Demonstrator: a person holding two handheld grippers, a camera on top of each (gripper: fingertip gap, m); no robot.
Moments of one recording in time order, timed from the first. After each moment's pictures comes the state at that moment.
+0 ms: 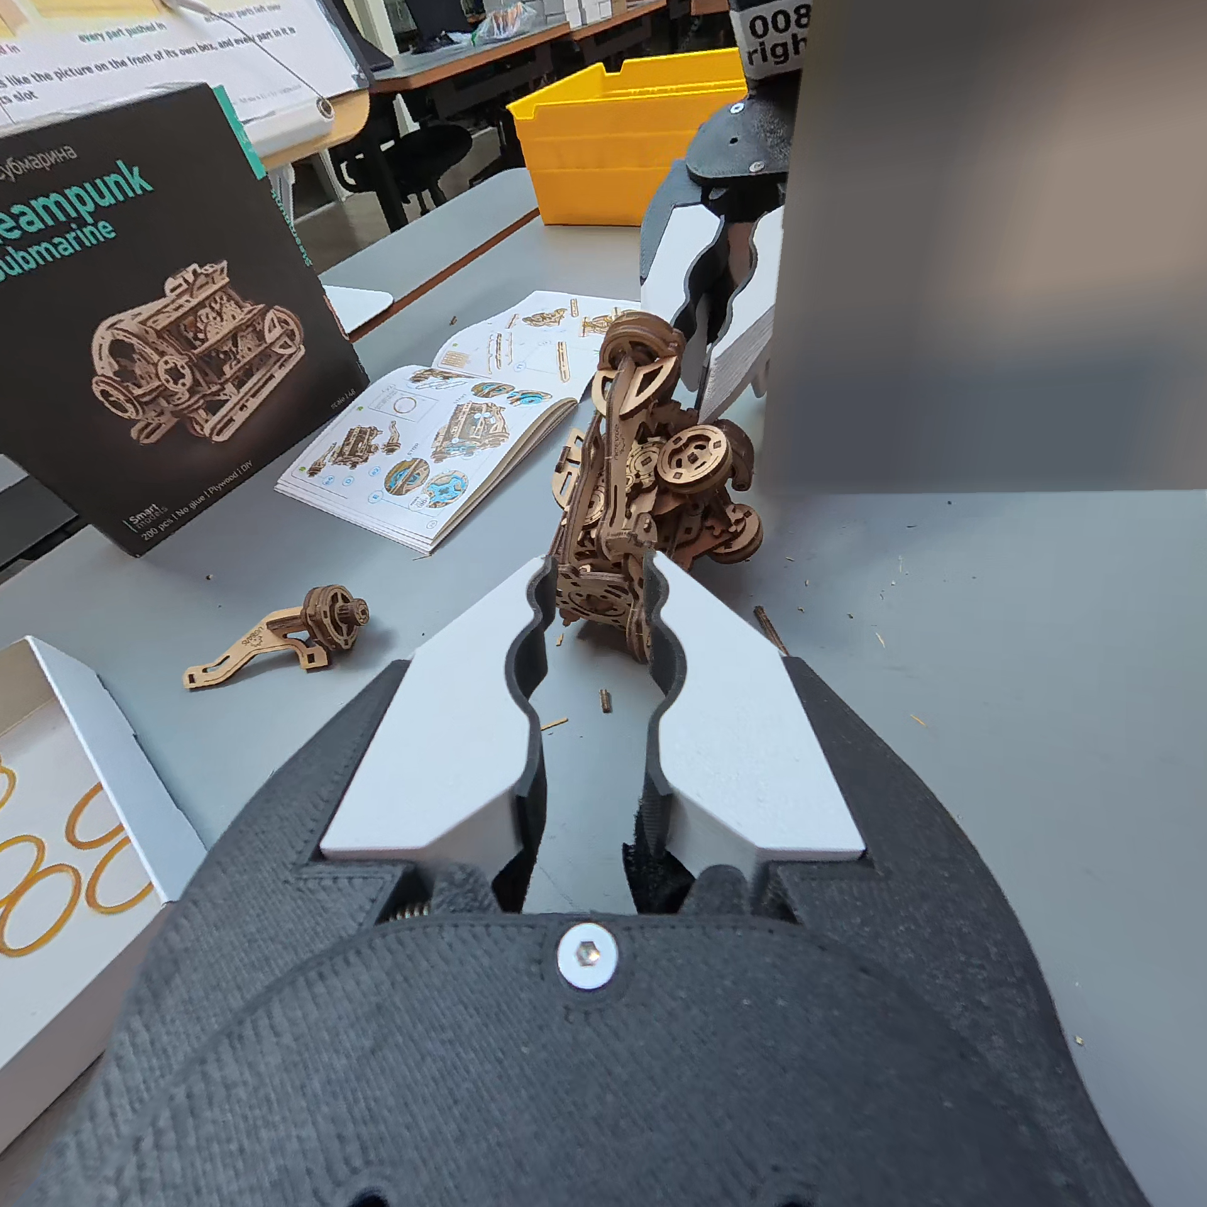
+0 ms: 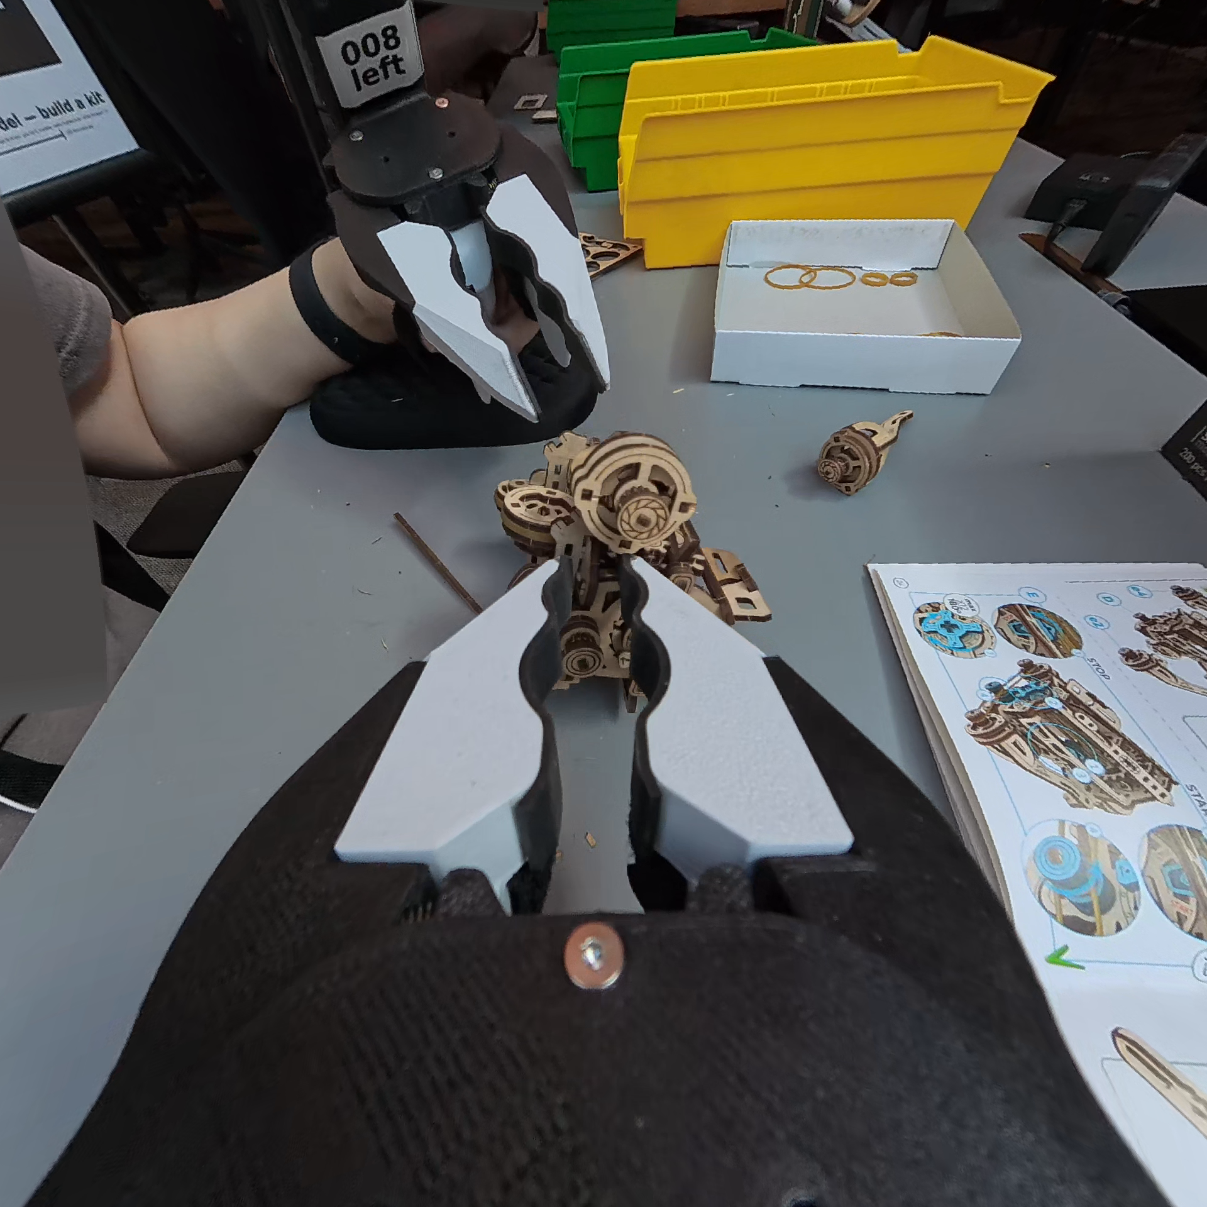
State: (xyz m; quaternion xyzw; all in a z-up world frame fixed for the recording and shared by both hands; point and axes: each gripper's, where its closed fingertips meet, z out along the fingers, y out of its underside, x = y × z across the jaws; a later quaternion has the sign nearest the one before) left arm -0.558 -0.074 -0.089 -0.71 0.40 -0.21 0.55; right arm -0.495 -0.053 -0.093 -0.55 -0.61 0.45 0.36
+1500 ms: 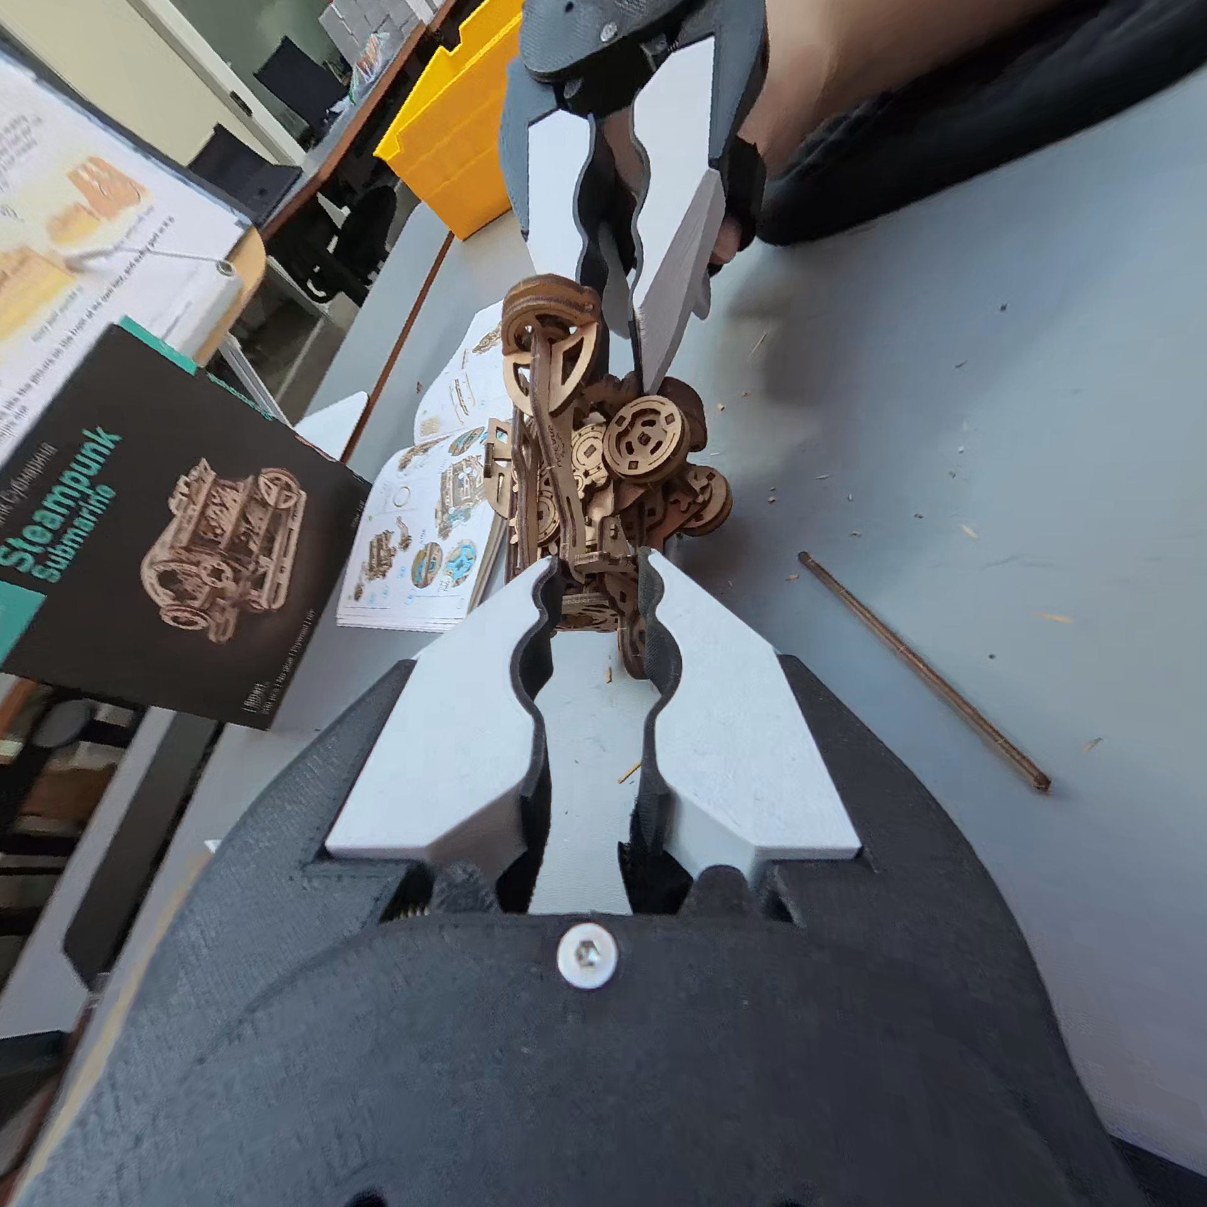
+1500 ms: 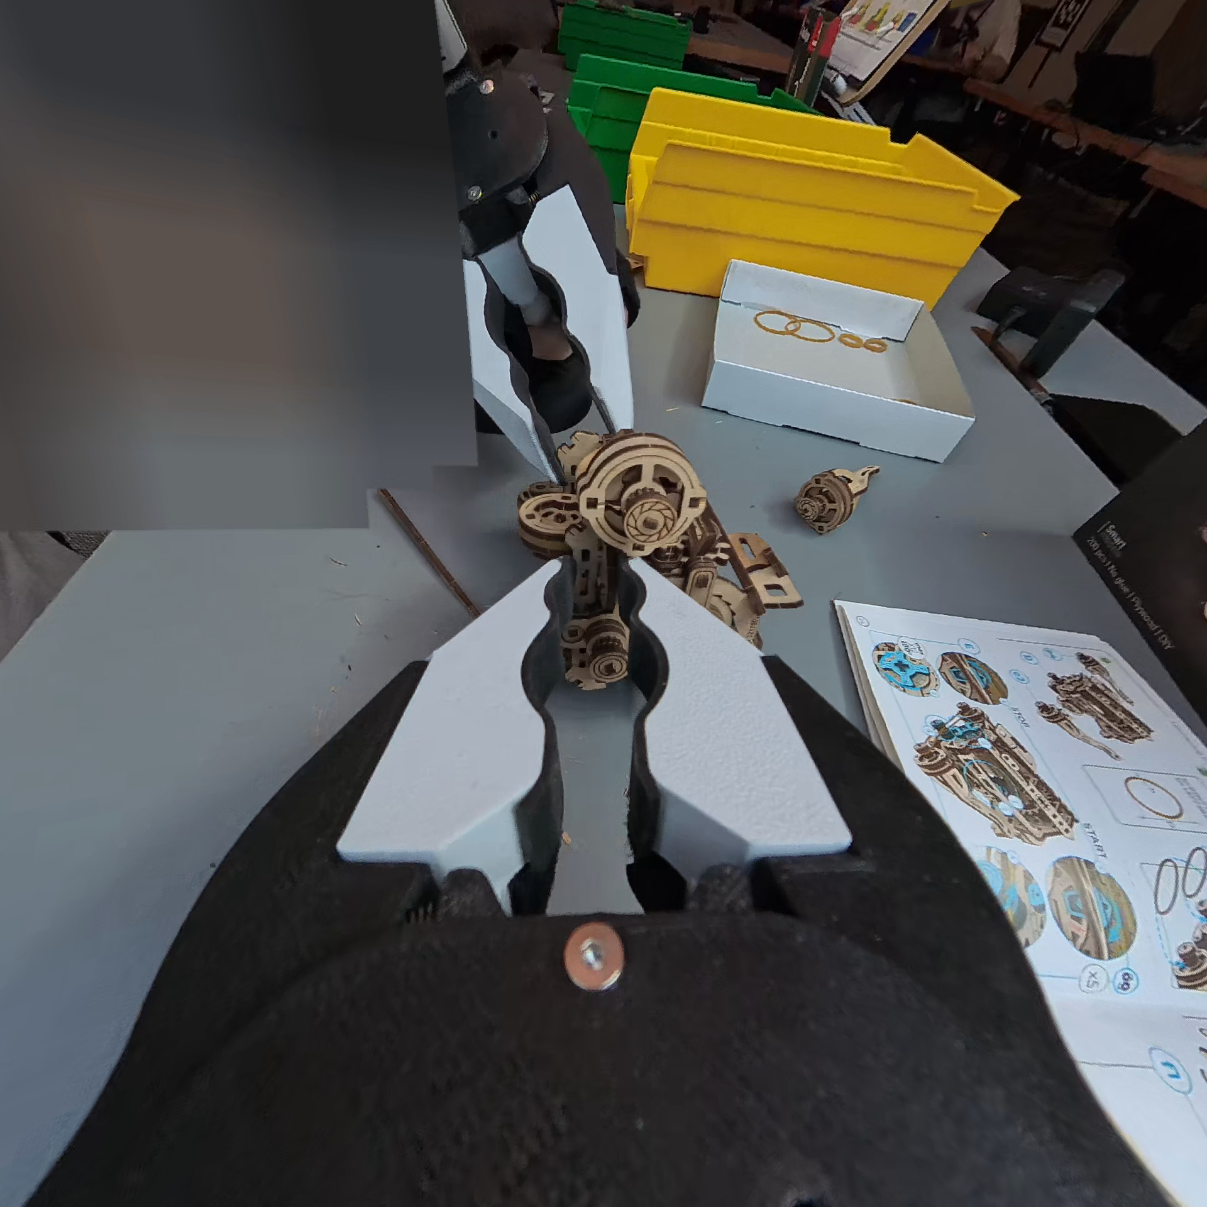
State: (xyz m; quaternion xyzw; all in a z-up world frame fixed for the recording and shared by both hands) left arm -0.533 -0.069 -0.102 -0.61 0.57 -0.09 0.55; right arm -0.493 -0.060 -0.091 -0.50 -0.65 0.40 0.41
